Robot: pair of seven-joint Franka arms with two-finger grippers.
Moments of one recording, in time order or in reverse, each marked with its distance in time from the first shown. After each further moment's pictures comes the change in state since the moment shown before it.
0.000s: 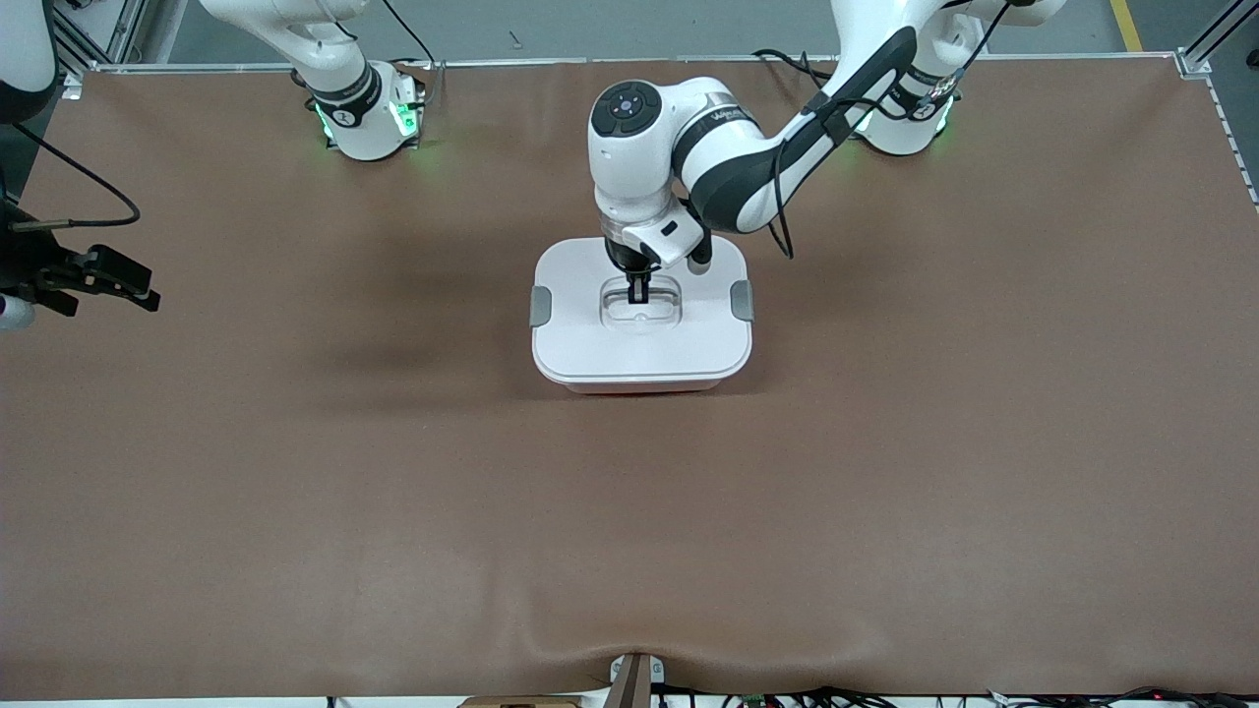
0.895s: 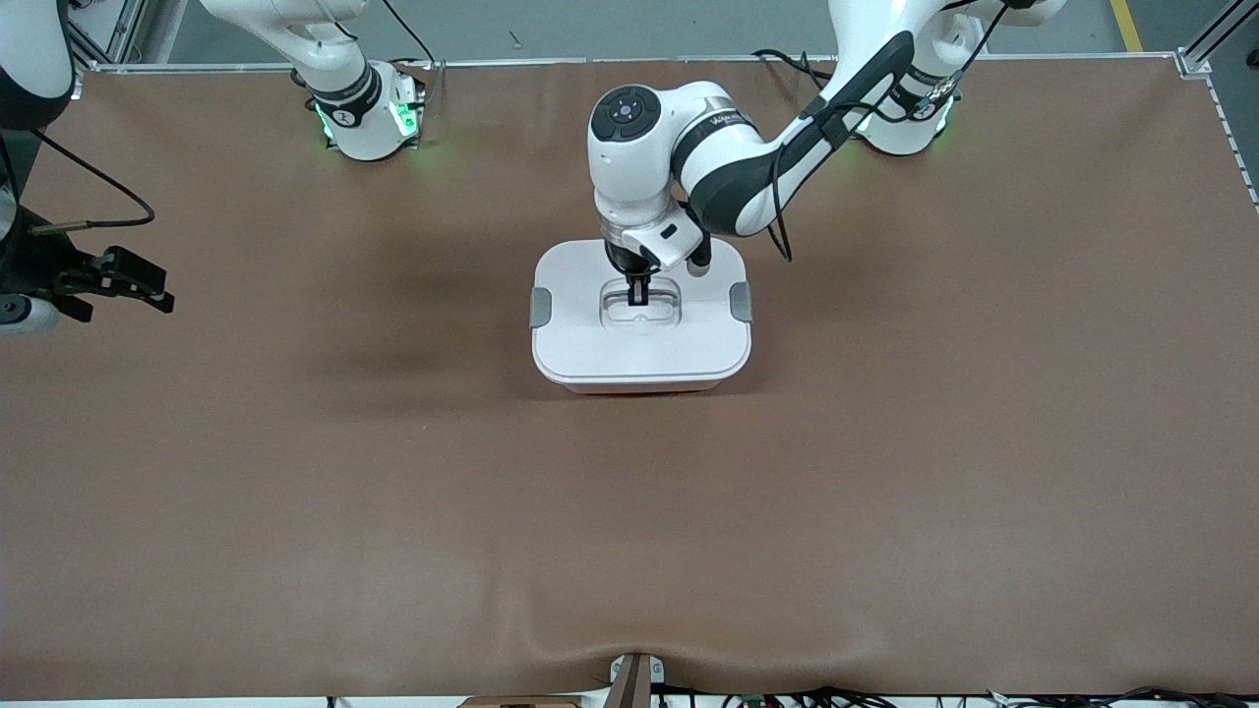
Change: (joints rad) left arm -0.003 0.008 0.008 0.001 0.000 0.006 -0.002; right arm -0.005 0.001 0.029 -0.017 0.003 0.012 -0.002
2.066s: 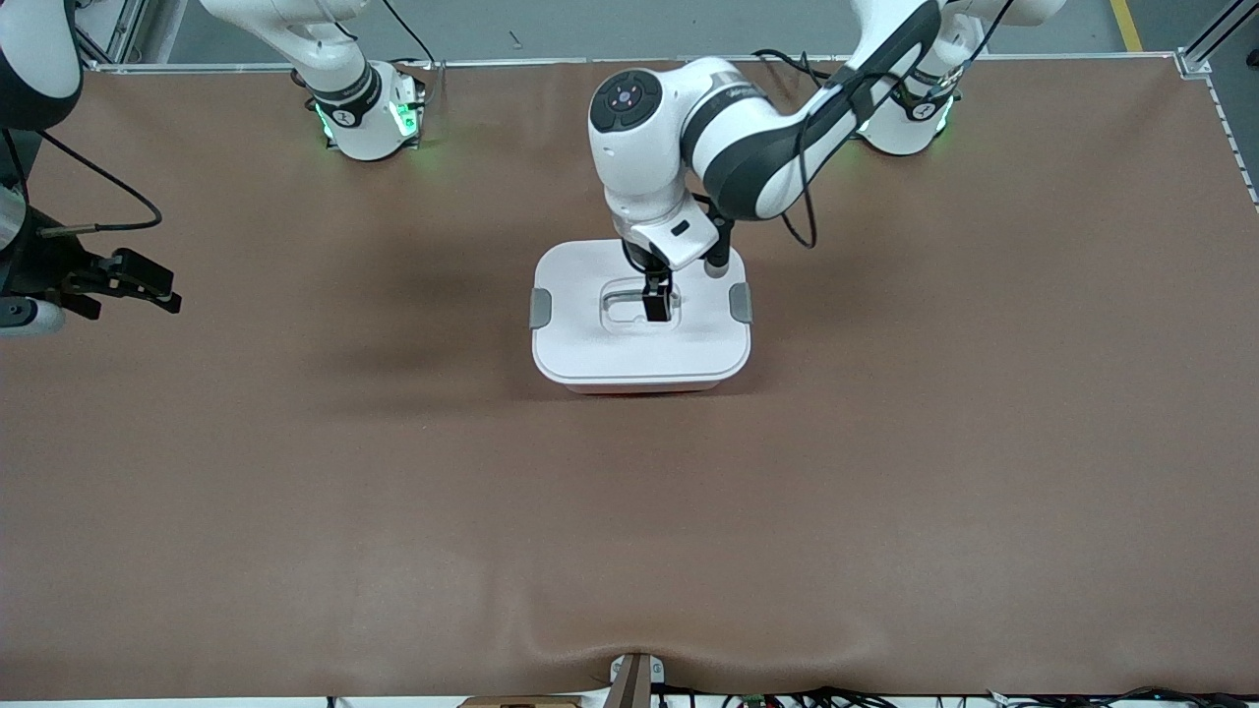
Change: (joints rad) left arm 0.025 -0.053 0.002 0.119 0.001 -0.262 0.242; right arm 0.001 0.000 0.008 -0.001 0.000 -0.004 0.032
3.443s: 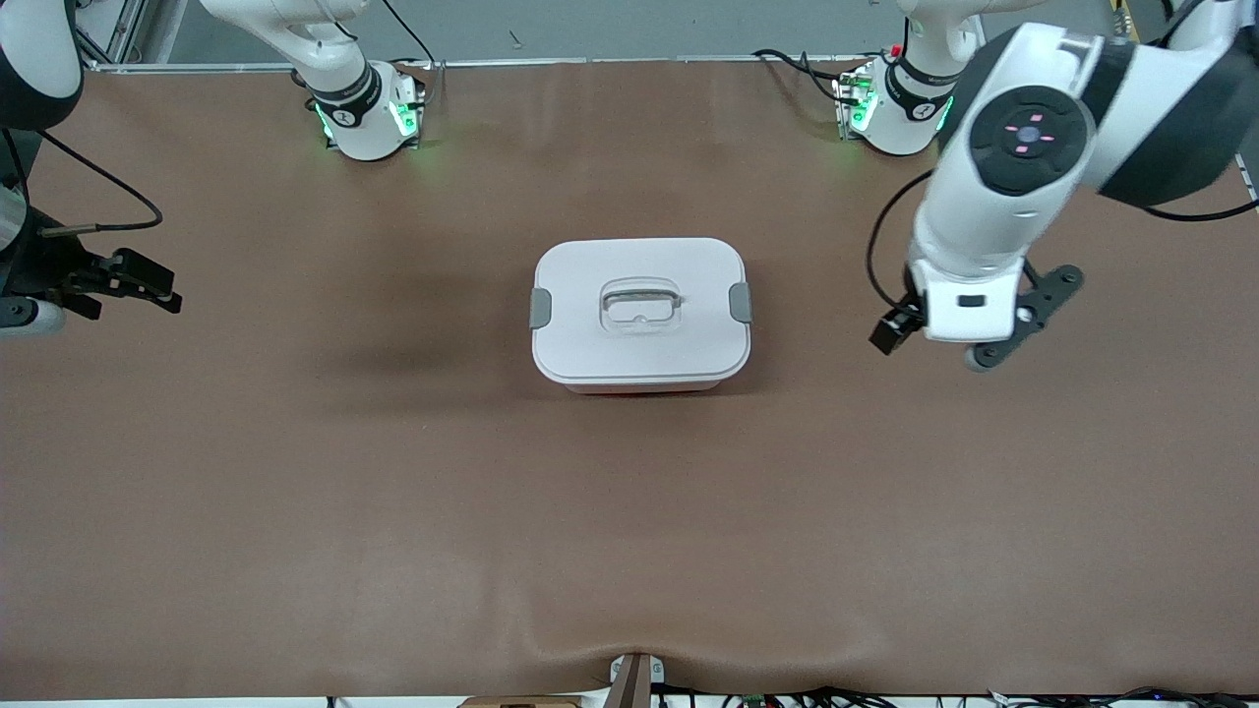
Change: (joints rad) left arm 0.494 -0.207 0.000 0.047 -0.120 -0.270 1.338; right arm 0.000 0.000 0.001 0.000 0.000 0.000 0.001
